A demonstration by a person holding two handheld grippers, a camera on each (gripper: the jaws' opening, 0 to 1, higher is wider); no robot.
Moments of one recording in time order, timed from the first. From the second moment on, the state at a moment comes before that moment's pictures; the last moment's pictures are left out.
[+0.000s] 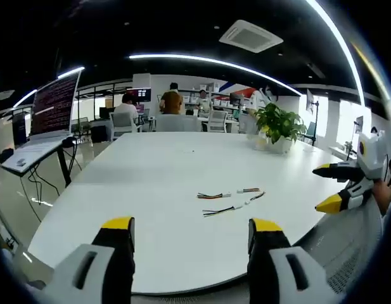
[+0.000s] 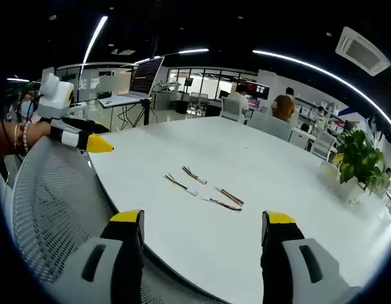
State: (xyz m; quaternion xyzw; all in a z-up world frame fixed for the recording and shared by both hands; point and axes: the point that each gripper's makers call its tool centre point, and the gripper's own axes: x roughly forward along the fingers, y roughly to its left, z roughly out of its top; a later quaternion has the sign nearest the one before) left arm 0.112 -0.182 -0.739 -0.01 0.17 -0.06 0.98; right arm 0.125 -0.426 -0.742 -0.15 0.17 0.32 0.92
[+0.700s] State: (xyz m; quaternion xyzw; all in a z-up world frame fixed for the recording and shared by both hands) left arm 0.112 -0.182 -0.742 -0.01 0.18 -0.07 0.98; right arm 0.125 -0.426 -0.743 -0.15 0.18 0.32 0.92
